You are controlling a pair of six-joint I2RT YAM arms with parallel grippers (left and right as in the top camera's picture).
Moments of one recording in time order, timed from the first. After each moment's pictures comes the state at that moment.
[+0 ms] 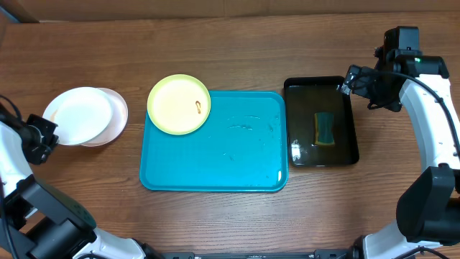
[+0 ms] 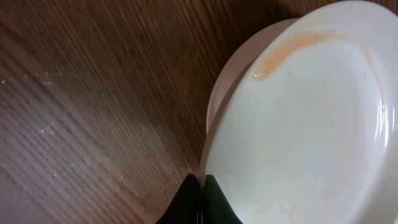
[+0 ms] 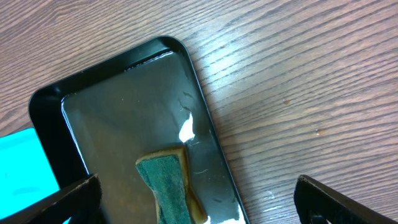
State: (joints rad) left arm 0.74 1.80 1.46 -0.96 0.14 -0.44; right arm -0.09 1.77 1.52 -0.98 -0.05 0.28
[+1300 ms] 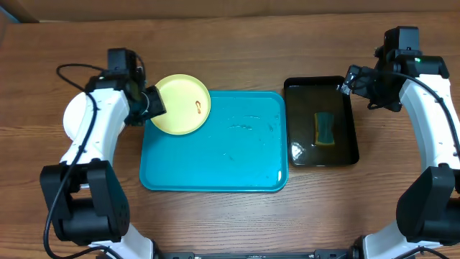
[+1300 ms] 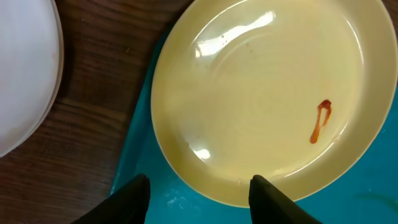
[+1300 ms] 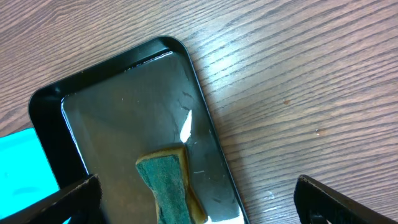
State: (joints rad) left arm 0.06 1.80 1.37 -0.86 0.08 -0.31; right arm -0.09 1.77 1.52 -0.98 -0.05 0.28
